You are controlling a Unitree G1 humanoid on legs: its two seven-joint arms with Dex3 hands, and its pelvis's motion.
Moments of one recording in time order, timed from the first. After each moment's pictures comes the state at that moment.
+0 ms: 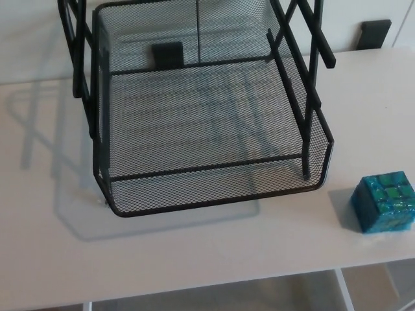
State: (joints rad) left_arm 0.06 0.72 0.29 1.21 -0.06 0.04 -0.34; right_arm 0.06 -0.80 -0.25 1.14 -0.13 -0.14 0.12
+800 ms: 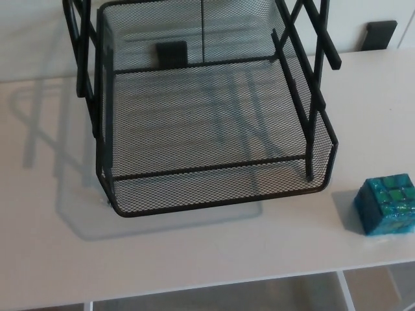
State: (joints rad) left_arm 0.07 0.72 0.30 1.21 -0.06 0.04 -0.34; right_arm -0.22 -0.88 -0.35 0.58 0.00 -0.11 0.27
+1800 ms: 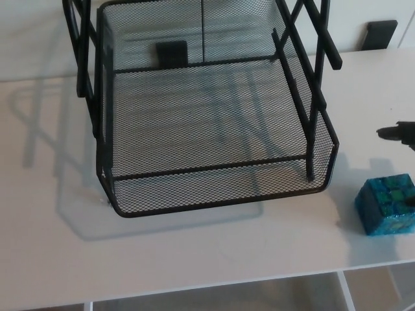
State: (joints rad) left_arm 0.07 0.73 0.29 1.19 -0.06 0.03 -0.37; right_arm -0.40 -0.95 0.32 0.15 -0.26 0.13 0.62
